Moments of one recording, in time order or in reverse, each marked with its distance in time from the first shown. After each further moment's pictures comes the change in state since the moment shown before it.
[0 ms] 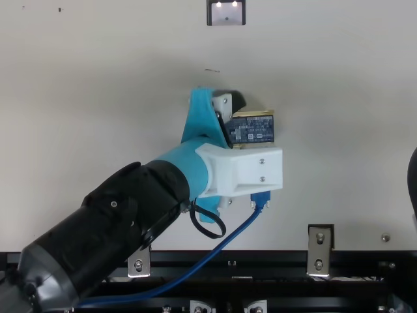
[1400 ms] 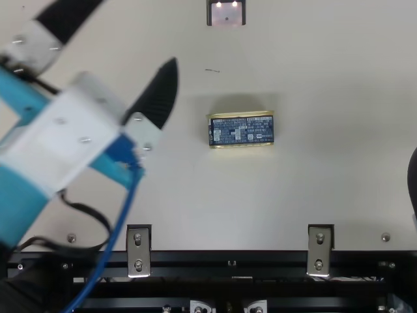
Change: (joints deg) left arm 20.9 -35.2 7.1 20.1 -6.0 -35.7; right arm 0.0 0.0 0.0 0.0 0.0 0.0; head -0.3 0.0
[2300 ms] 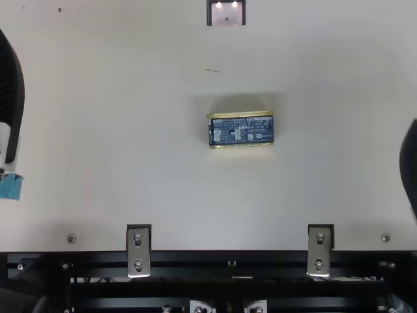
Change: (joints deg) left arm 19.0 -19.1 7.9 5.9 -4.2 -20.9; right arm 11.6 13.6 -8.2 -1.7 -7.3 -7.9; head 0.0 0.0
